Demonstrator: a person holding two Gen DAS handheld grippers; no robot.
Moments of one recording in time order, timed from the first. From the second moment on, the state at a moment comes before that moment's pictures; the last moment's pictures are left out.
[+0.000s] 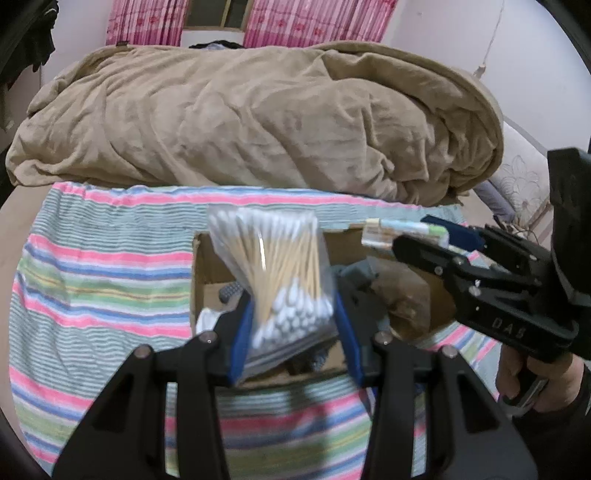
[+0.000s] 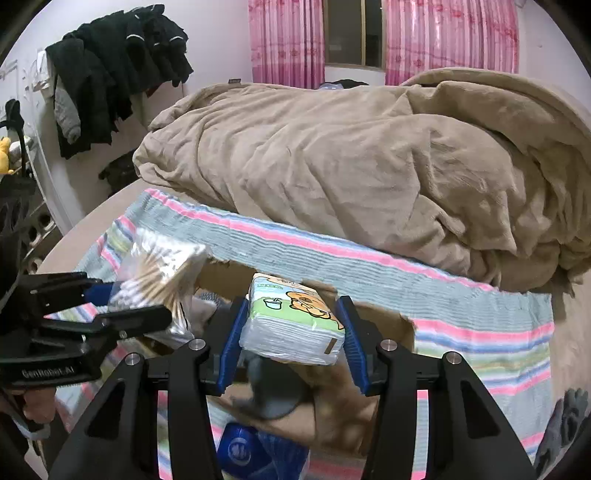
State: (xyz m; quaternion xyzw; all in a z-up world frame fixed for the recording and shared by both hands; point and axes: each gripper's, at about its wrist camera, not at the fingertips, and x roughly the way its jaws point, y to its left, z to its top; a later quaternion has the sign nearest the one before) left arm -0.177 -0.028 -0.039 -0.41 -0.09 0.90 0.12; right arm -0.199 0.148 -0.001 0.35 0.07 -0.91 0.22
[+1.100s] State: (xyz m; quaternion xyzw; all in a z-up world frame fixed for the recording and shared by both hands) left arm -0.178 -0.026 -0.058 -0.45 -0.09 0.88 0.13; right arm -0.204 0.131 -0.048 0.40 0.04 -0.88 0.24
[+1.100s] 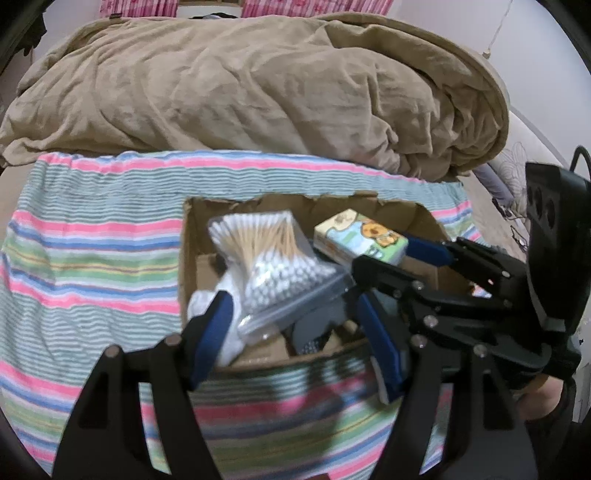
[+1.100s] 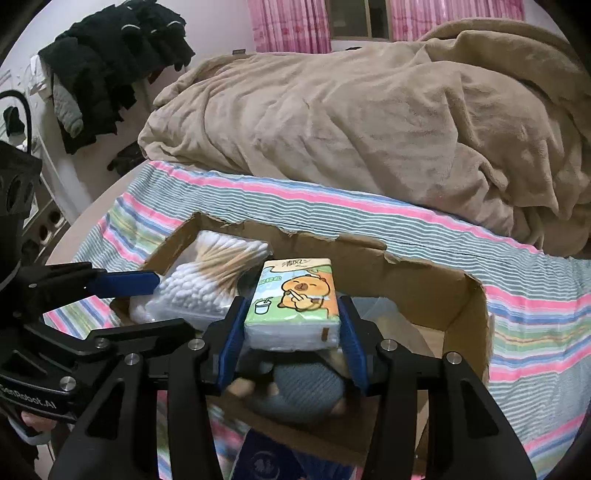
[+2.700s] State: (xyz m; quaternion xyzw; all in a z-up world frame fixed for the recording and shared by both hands) left arm -0.053 -0.047 -0.074 -0.43 -0.13 0.89 0.06; right arm -0.111 0.171 -0.072 0.43 0.03 -0.88 0.21
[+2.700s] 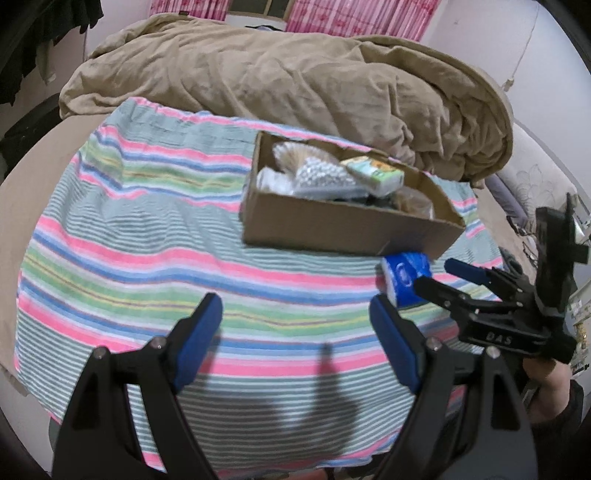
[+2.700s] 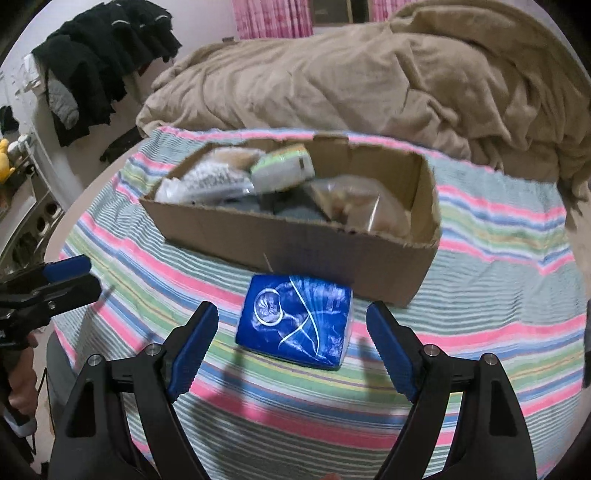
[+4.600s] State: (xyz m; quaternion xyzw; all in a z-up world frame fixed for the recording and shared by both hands) left arm -0.084 -0.043 -0.033 -0.39 -0.09 0.92 0.06; right arm -0.142 0.194 -0.018 0.39 0.01 -0.90 0.19
